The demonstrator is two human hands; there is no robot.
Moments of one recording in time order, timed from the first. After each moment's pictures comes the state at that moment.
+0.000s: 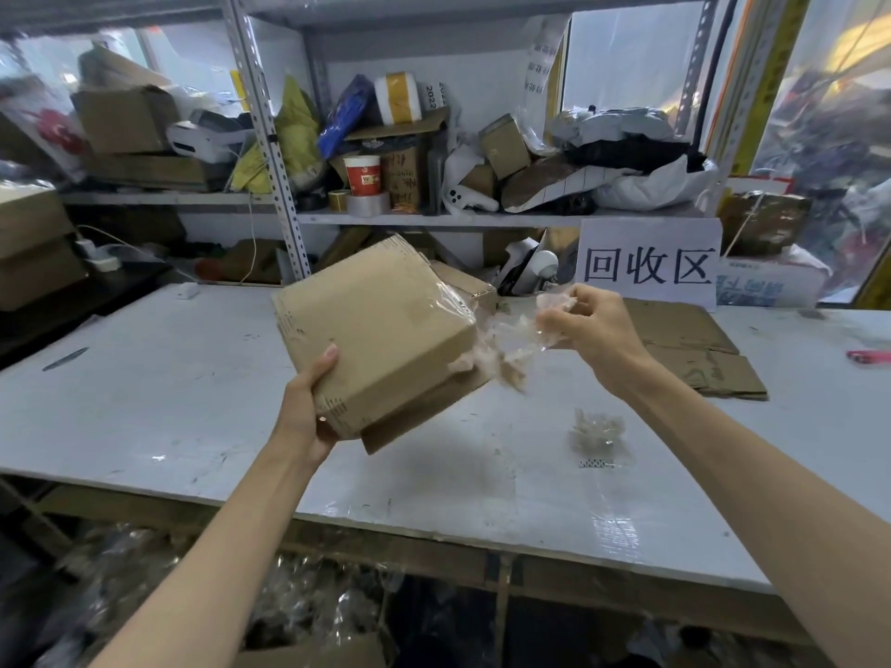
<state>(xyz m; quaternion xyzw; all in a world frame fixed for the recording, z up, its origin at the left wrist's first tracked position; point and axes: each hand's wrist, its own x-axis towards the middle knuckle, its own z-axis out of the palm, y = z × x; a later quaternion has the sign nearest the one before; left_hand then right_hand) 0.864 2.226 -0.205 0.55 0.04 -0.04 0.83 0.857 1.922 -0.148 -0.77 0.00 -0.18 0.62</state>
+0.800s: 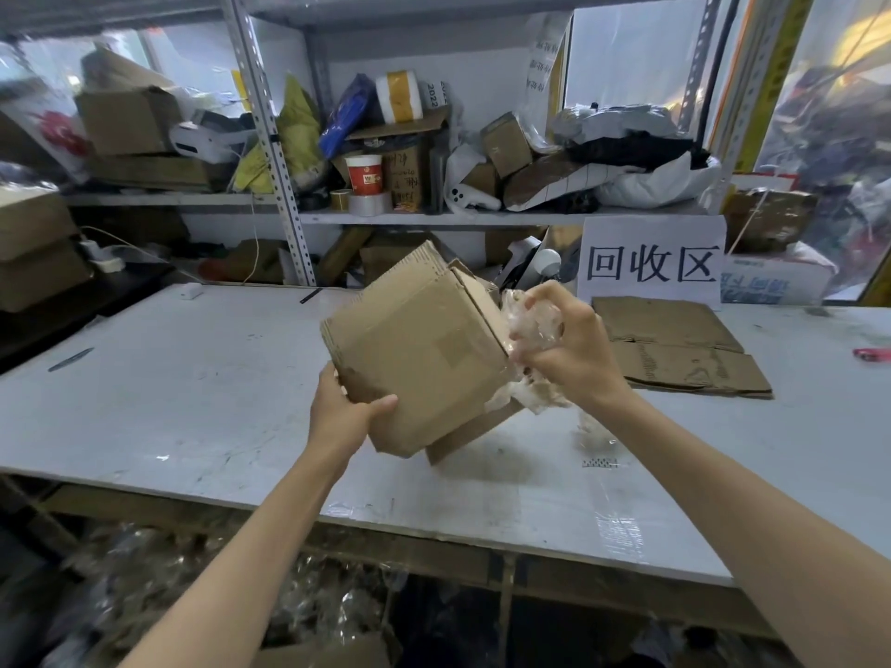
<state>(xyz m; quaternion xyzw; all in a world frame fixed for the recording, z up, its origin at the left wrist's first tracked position) 0.868 2.203 -0.224 0.78 0.06 0.06 0.62 0.843 1.946 -0.164 -0.83 -0.12 -0.28 0.46</state>
